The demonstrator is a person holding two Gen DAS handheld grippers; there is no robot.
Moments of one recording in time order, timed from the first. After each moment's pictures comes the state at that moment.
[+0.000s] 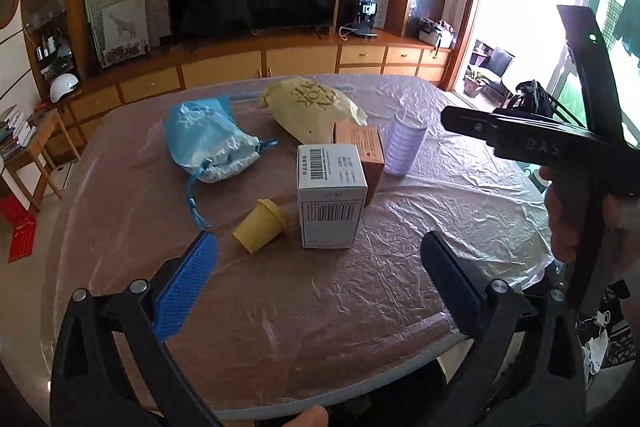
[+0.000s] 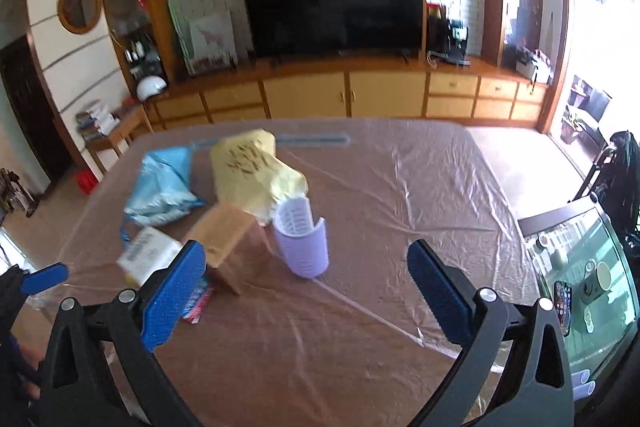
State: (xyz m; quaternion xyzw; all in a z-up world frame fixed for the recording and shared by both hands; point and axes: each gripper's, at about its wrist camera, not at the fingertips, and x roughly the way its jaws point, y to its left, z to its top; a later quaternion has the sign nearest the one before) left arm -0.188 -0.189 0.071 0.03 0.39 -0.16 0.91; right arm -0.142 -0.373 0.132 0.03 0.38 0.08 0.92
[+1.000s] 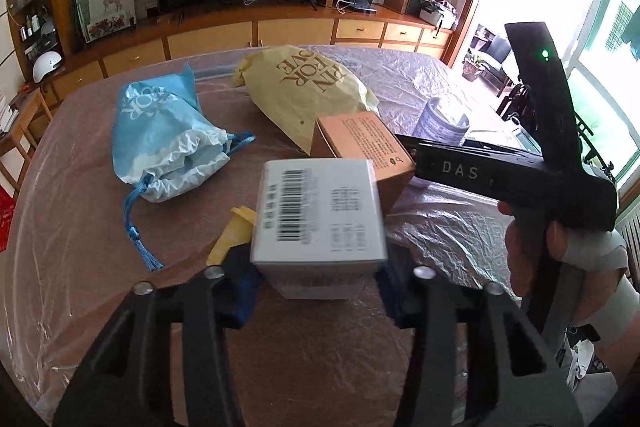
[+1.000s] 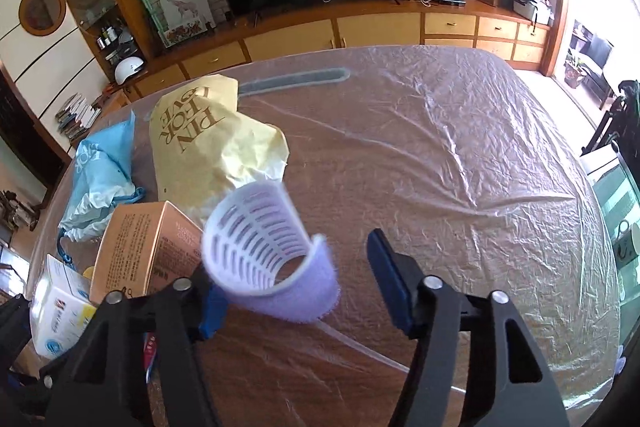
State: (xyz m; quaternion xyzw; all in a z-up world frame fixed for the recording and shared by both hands) left arm -0.126 -0.202 0.047 0.01 0.43 -0.17 0.89; right arm -0.067 -0.362 0.056 0.09 0.45 0.07 0.88
